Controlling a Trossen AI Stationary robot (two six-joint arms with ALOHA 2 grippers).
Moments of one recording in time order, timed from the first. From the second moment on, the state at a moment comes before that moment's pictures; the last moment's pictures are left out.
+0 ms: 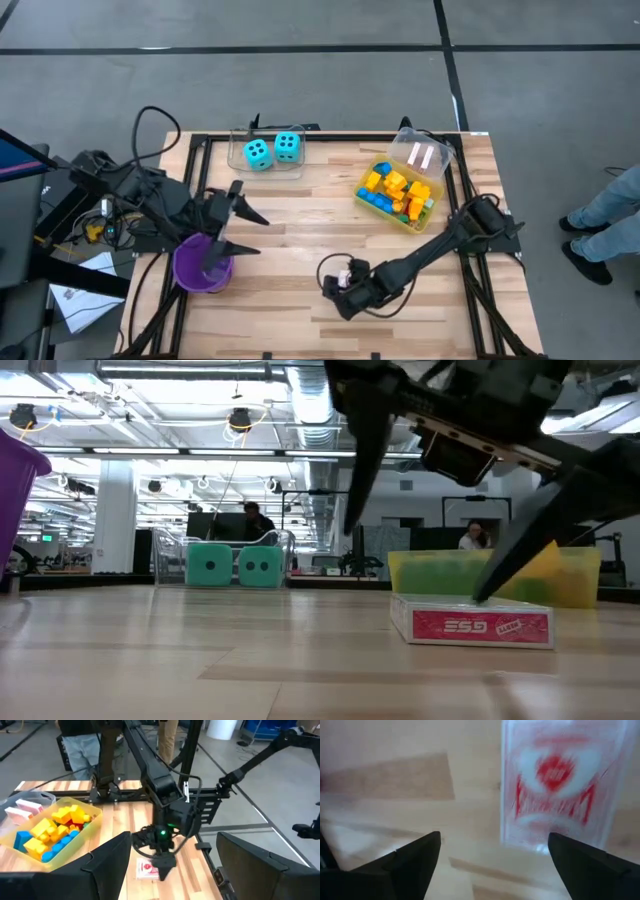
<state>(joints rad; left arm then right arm) -0.46 1.10 1.39 -0.61 -0.25 -0.18 0.52 1.97 1.34 -0.50 0.25 2.18</state>
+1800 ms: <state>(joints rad) -0.52 1.06 1.39 -0.63 -0.23 -0.19 0.42 2.03 1.58 -0.92 0.11 2.07</state>
